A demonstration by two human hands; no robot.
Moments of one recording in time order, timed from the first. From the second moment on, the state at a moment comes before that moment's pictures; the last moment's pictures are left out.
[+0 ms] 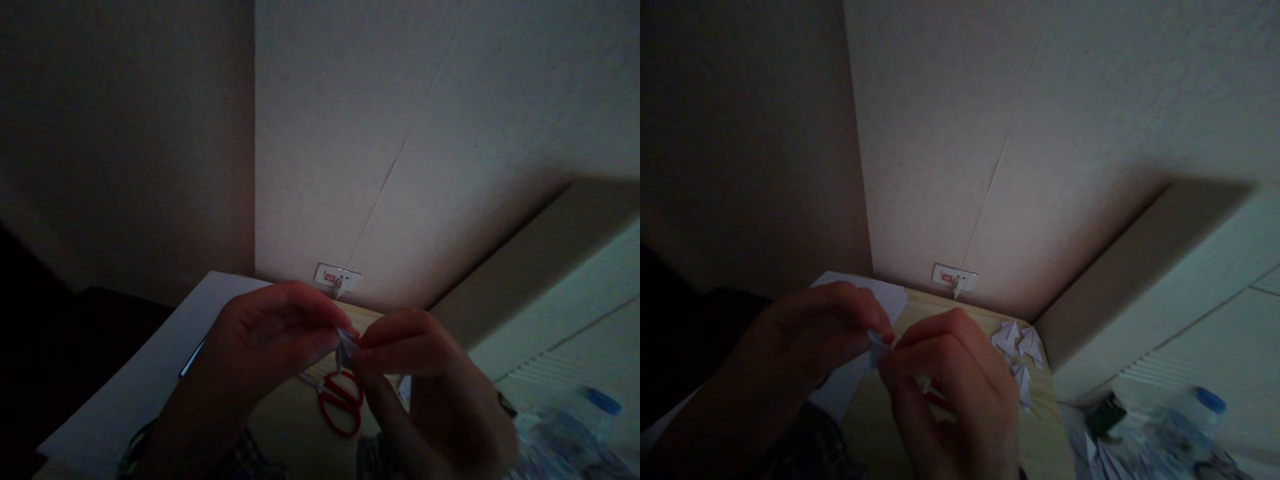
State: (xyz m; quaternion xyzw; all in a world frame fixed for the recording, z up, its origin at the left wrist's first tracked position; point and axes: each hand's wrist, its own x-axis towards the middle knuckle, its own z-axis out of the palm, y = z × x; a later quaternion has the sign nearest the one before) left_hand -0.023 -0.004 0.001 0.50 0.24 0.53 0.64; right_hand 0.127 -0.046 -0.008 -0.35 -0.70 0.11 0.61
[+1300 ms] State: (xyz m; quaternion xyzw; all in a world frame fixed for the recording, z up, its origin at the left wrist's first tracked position) left_hand -0.013 -0.012 0.002 0.57 0.30 0.63 0.44; right_hand 0.131 -0.042 -0.001 -0.48 -0.71 0.13 0.49
